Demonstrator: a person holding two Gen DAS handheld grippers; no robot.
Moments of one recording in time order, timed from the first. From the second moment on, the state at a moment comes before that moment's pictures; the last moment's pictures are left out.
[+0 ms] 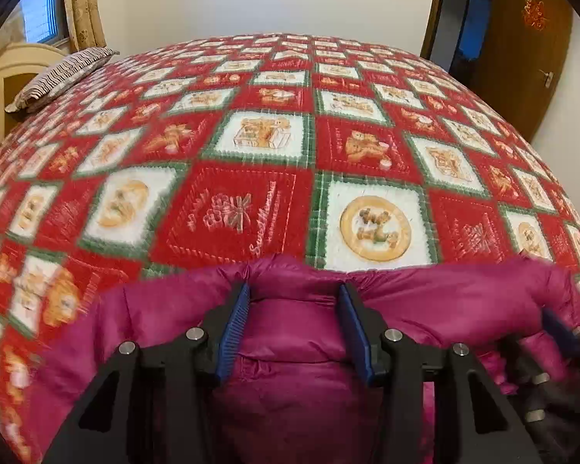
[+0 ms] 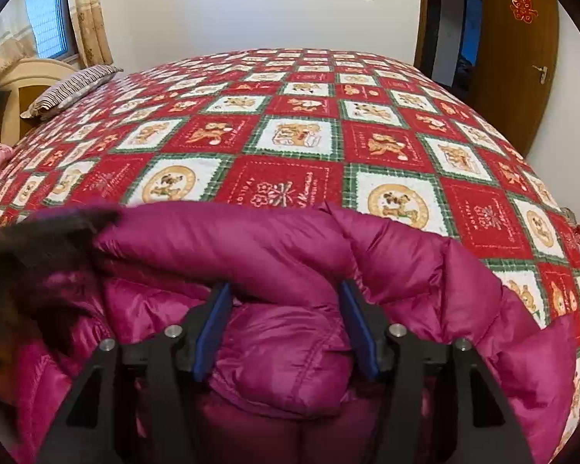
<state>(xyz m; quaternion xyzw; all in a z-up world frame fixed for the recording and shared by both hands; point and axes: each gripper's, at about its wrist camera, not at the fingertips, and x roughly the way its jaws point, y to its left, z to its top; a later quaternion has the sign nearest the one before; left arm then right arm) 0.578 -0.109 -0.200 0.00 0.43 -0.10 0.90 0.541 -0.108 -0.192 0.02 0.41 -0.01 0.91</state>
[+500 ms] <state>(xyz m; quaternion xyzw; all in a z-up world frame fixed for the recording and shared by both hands) 0.572 -0.118 -0.201 0.05 0.41 -0.07 0.91 0.524 -0.128 -0.148 0.07 0.35 -0.05 0.93</state>
